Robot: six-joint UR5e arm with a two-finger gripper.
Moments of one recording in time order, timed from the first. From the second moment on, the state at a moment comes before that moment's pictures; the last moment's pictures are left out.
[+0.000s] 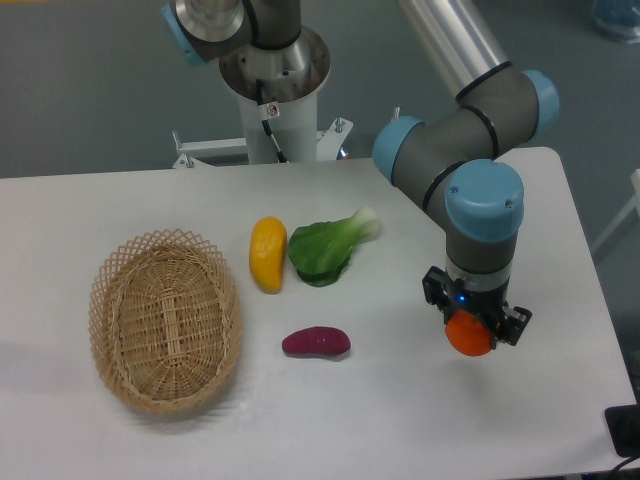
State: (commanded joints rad) arm 2.55 -2.07 -1.43 -1.02 1.64 1.23
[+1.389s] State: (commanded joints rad) arm 2.40 -2.02 -1.49 -1.01 1.54 1.00
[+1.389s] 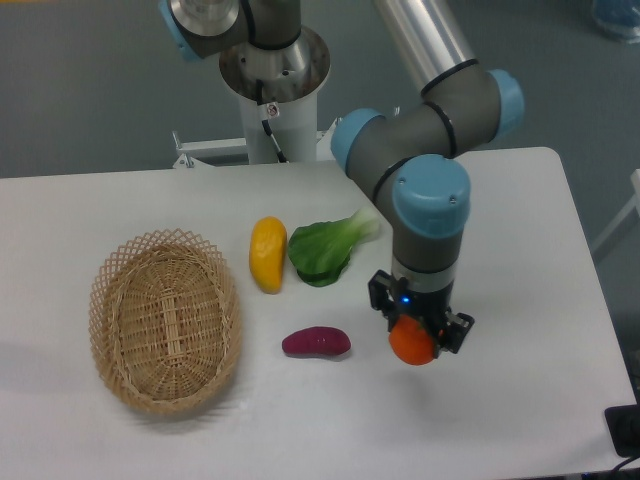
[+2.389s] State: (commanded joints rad) arm 2.04 -2.03 -1.54 -0.98 1.55 0.69
